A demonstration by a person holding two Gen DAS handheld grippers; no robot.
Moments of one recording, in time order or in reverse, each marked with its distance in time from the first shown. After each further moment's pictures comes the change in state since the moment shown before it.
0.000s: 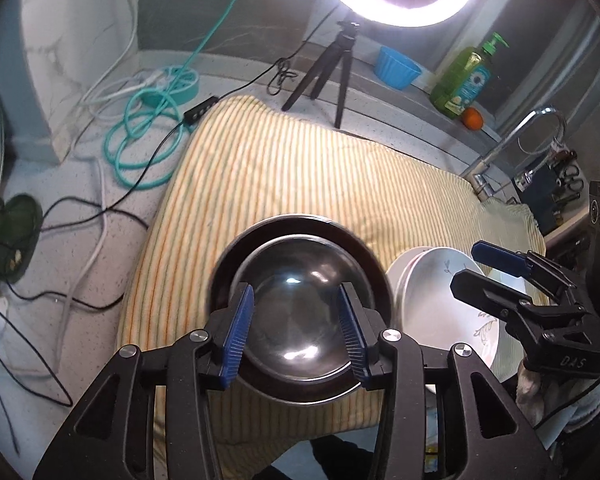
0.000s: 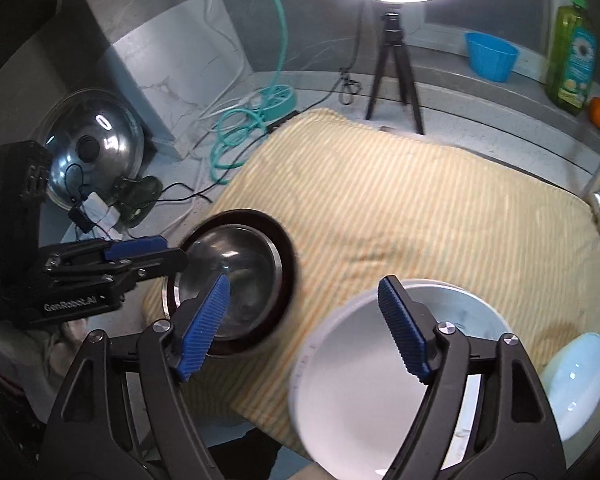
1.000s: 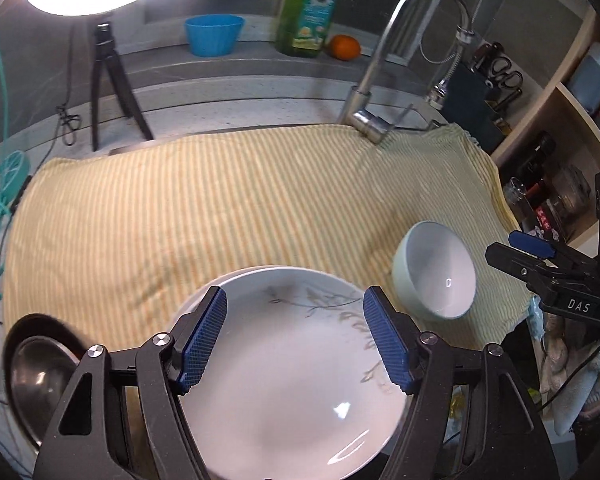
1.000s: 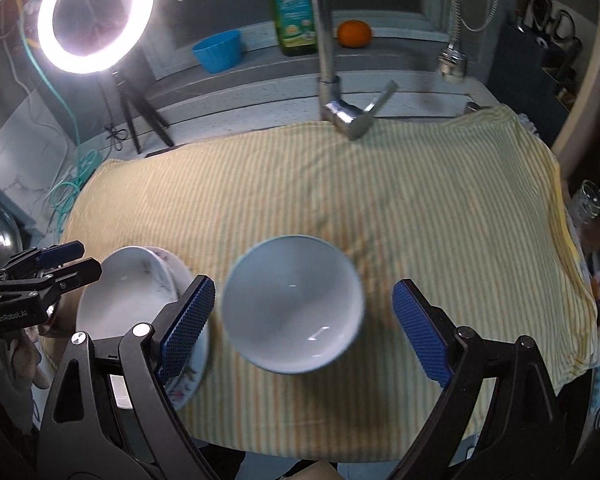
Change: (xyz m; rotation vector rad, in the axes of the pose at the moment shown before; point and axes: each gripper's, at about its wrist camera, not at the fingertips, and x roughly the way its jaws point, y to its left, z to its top) left arm 0.083 -0.201 0.011 0.349 0.086 -0.148; right arm -0.114 -0.215 -0.100 0.404 -0.068 -0.373
